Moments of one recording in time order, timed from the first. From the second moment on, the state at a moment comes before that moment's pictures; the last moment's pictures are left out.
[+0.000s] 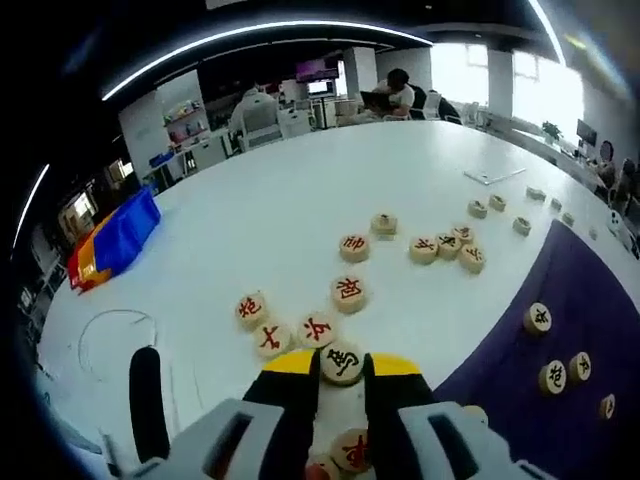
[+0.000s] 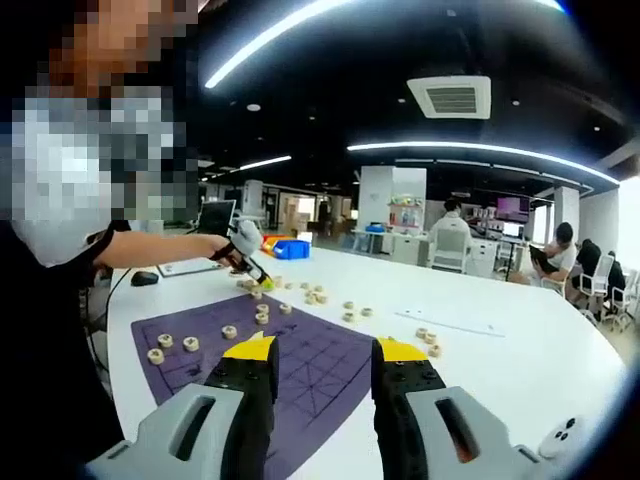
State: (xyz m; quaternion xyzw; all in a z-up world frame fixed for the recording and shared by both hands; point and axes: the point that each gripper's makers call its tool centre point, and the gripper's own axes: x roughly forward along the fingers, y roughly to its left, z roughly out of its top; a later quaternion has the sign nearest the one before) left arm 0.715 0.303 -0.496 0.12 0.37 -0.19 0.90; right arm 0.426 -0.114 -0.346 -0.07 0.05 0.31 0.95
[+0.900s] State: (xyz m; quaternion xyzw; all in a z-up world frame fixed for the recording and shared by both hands) left arm 0.572 0.296 -0.420 0.11 0.27 -0.24 0.93; right arm 0.425 -0.096 -0.345 -0.07 0.05 0.34 0.94
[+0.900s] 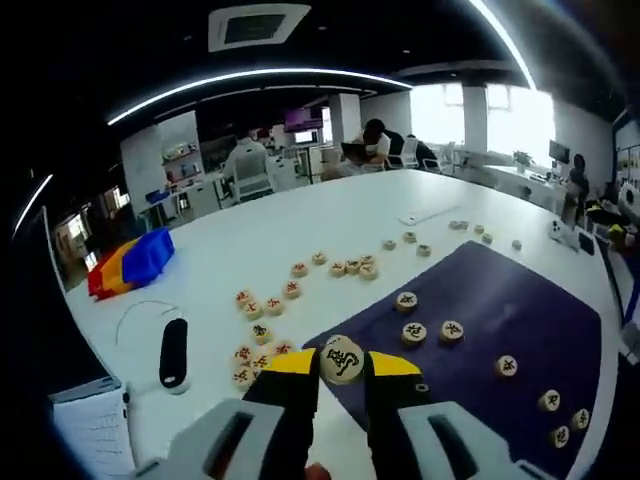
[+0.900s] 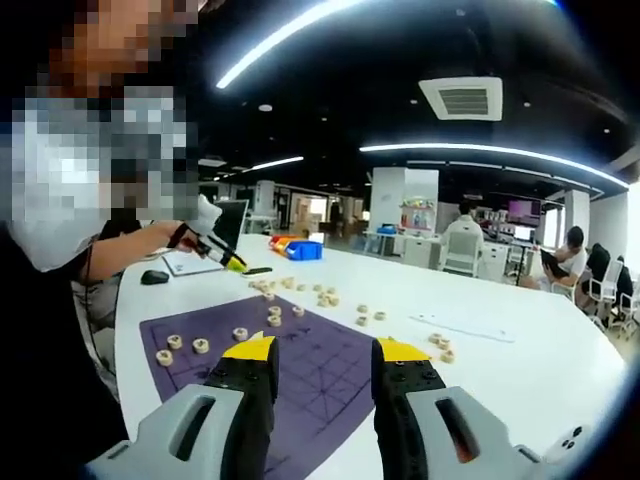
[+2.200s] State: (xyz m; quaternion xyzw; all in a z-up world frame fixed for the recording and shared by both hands) left arm 0.601 0.268 -0.498 0.08 0.32 -0.25 0.91; right arm 0.414 -0.099 -0.348 -0.09 0.06 0.33 0.94
